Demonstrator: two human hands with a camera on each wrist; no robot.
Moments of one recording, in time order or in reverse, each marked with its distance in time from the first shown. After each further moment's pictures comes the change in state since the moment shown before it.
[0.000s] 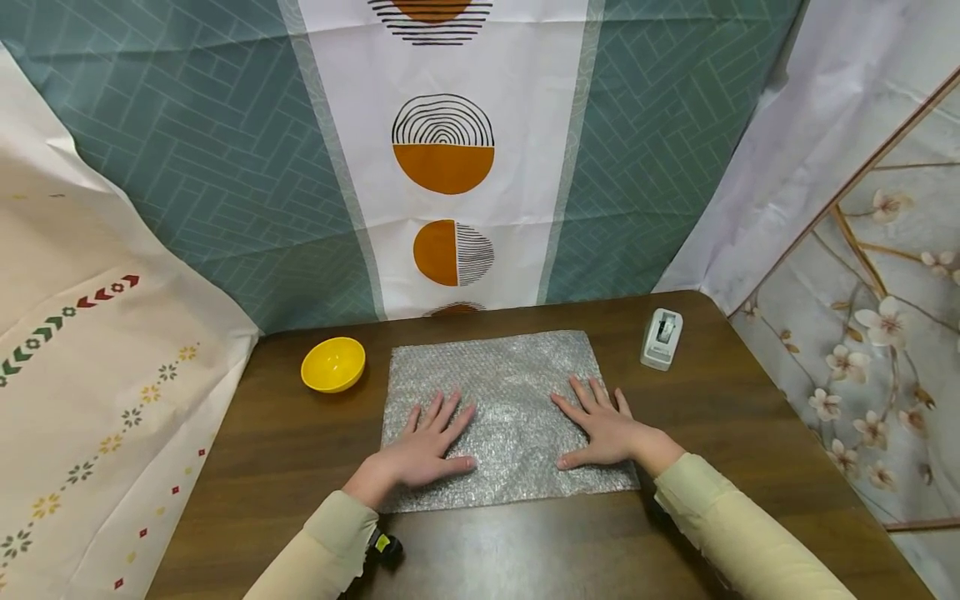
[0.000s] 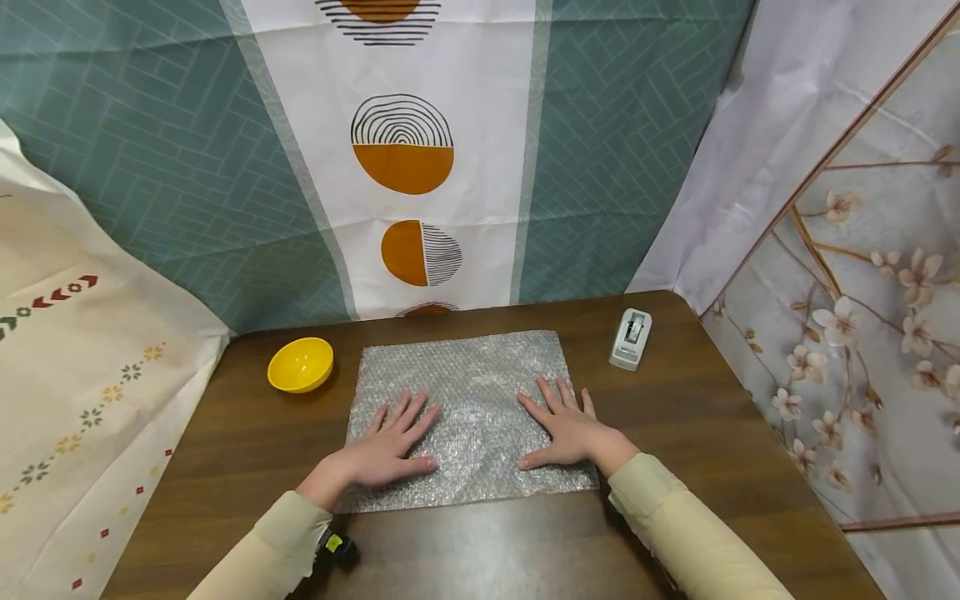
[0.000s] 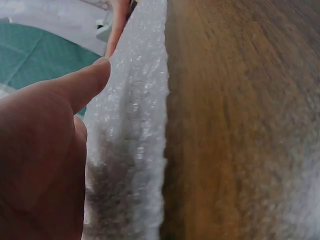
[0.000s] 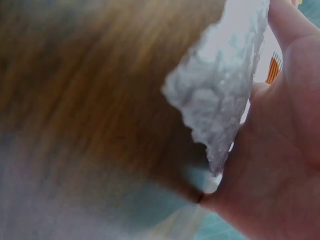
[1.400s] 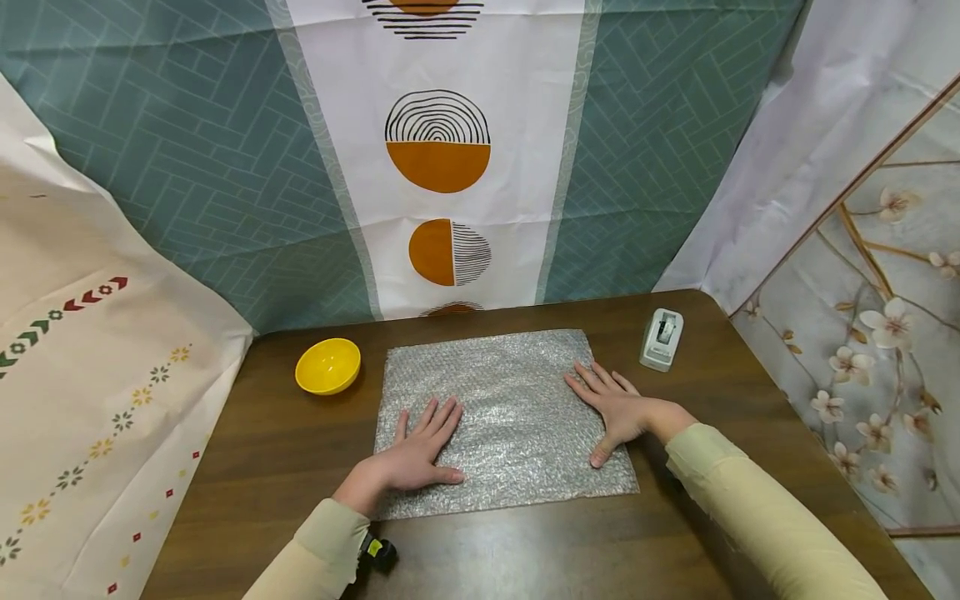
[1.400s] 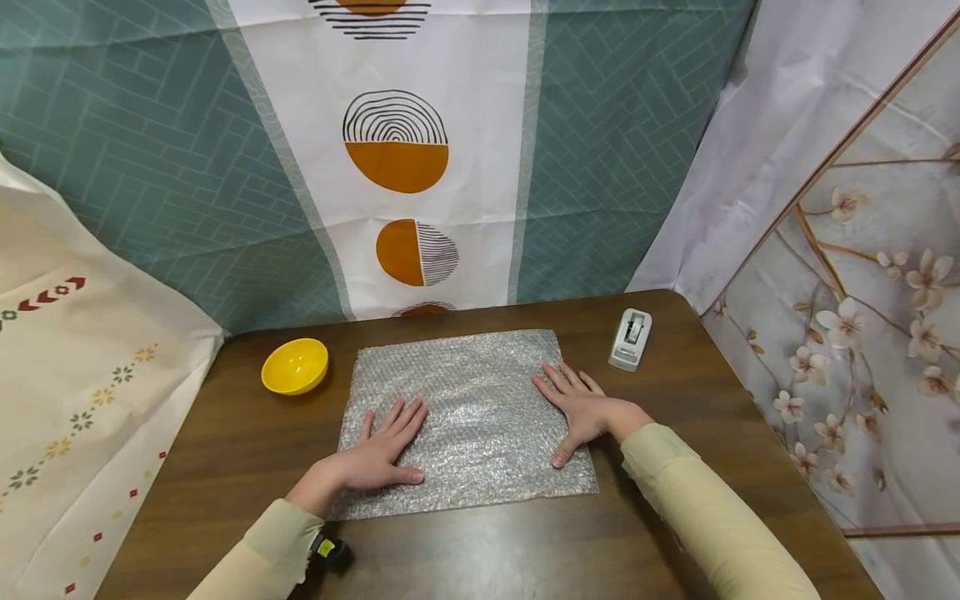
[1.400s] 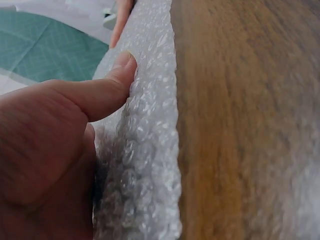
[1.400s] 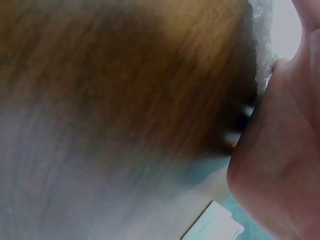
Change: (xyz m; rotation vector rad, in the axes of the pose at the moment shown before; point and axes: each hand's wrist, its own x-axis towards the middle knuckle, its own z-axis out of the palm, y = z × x) left_hand 0.002 -0.020 0.011 -0.158 0.013 0.031; right_hand 0.018 0.058 -0.030 0.061 -0.106 -0.141
